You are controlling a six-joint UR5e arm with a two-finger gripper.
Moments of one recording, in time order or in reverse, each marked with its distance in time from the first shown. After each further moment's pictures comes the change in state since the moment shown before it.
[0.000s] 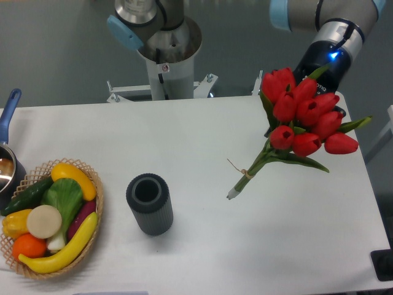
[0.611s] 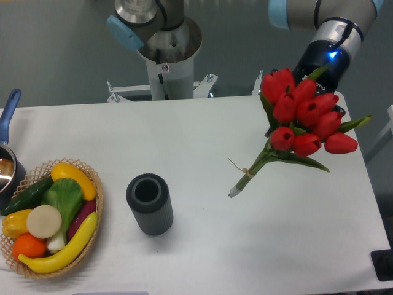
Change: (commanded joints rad) arm 0.015 0.031 -0.018 0.000 0.150 -0.002
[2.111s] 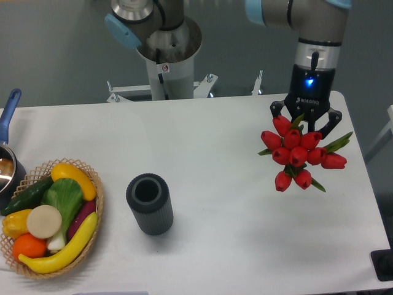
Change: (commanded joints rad) arm -0.067 0.025 -0.104 -0.005 0.865 0.304
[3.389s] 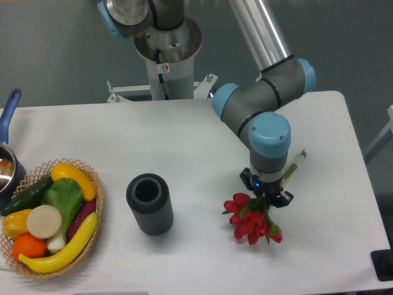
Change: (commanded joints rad) arm -0.295 -0.345 0.137 0.005 0.381 0.002
